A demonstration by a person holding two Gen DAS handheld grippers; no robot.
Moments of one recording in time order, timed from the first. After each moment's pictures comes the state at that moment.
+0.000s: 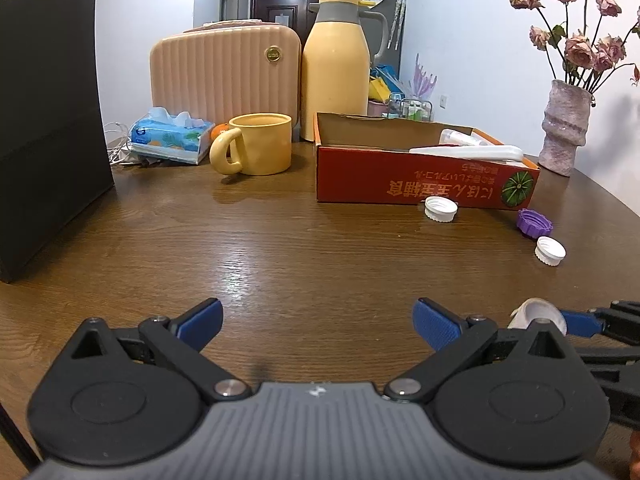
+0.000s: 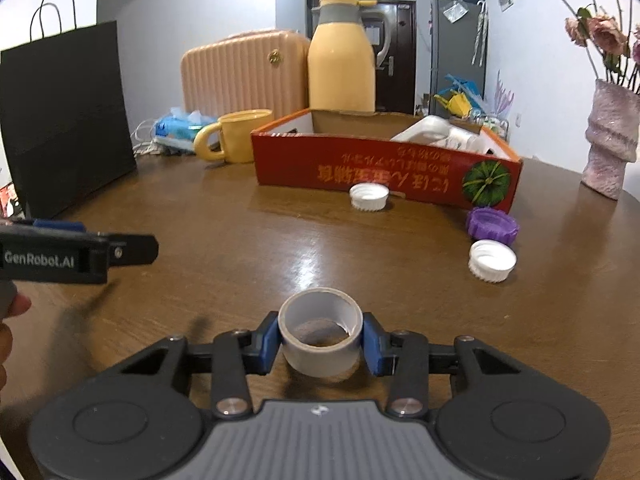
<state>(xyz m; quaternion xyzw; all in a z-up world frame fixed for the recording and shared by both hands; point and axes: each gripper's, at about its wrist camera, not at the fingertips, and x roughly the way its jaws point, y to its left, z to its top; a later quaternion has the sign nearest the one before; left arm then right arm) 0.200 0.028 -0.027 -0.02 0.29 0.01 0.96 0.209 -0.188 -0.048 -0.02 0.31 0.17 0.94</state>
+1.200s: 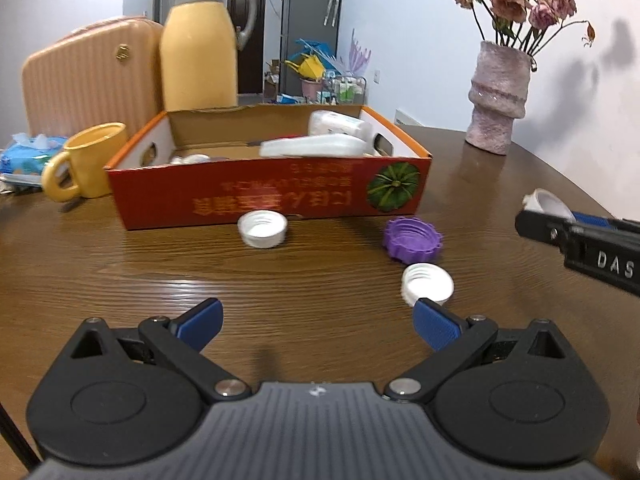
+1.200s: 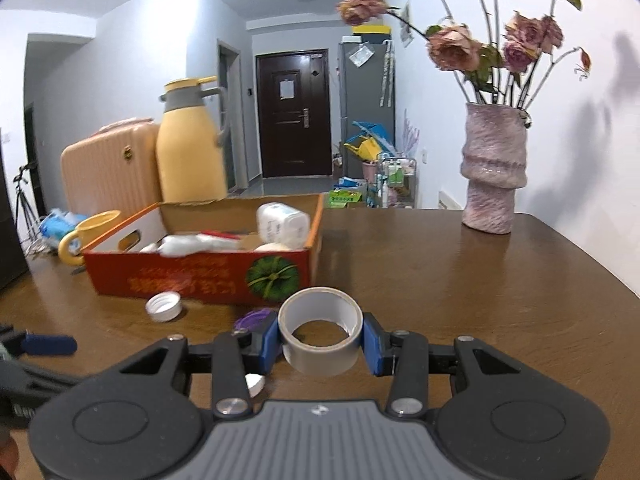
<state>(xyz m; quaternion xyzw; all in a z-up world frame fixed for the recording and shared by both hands) 0.285 -0.134 -0.030 0.00 0.32 -0.06 0.94 0.291 -0.356 -0.012 0.03 0.23 0.06 0.97</state>
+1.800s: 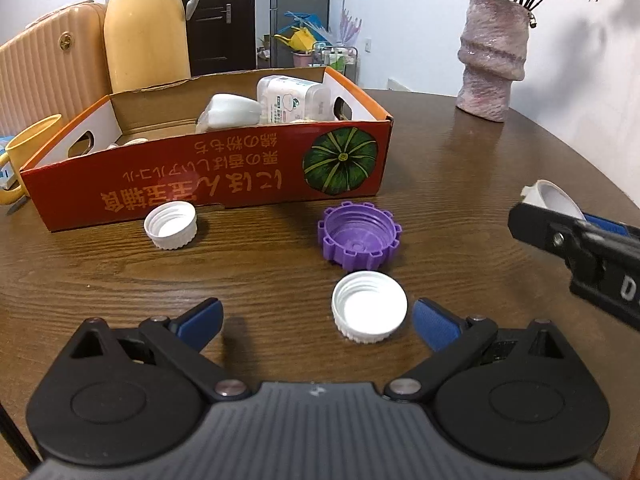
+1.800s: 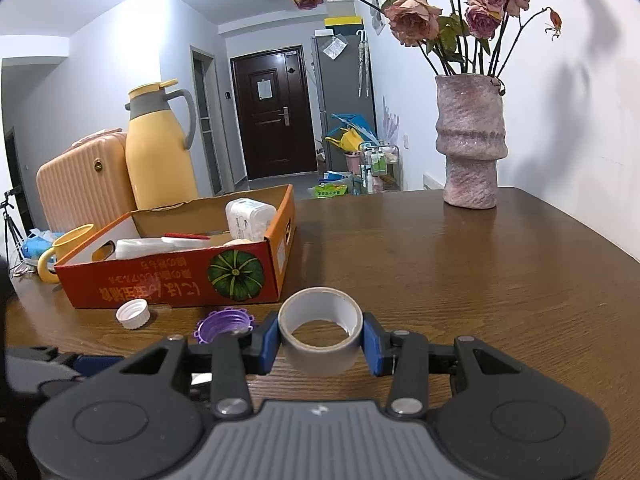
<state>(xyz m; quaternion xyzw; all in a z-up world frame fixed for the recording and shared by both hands) 0.338 -0.203 -0.060 0.02 0.36 -0.06 0.93 0.306 -0.379 -0.033 0.06 0.24 0.05 0.97</state>
